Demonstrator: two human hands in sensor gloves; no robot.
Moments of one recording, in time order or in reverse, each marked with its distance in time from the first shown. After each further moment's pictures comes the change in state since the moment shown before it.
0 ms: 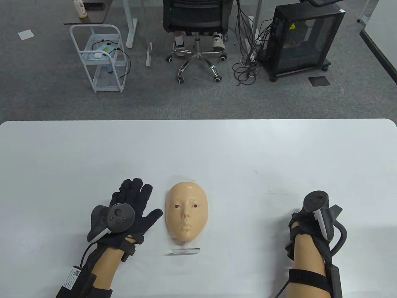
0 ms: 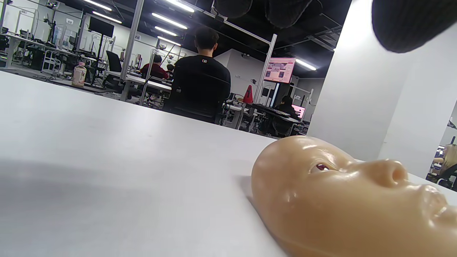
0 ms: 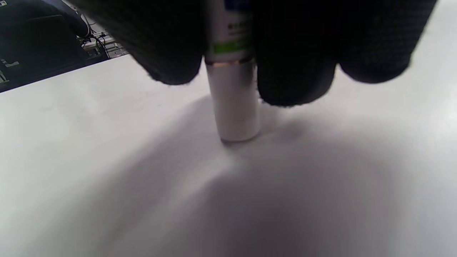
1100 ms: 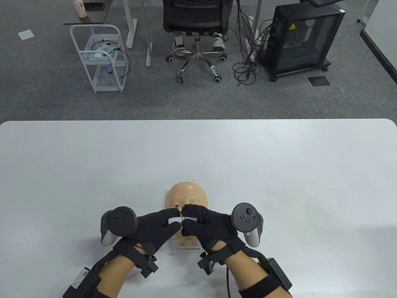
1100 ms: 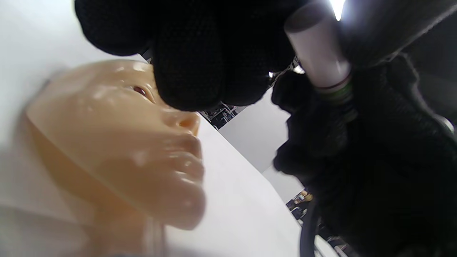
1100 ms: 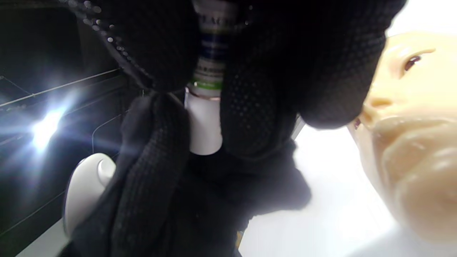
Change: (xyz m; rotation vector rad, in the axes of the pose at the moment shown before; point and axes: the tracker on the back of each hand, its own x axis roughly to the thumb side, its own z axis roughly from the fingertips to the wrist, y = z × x) left_hand 0.040 -0.029 0.001 -0.082 -0.184 0.703; right_hand 0.161 0.059 0.162 0.448 -1.045 -0.863
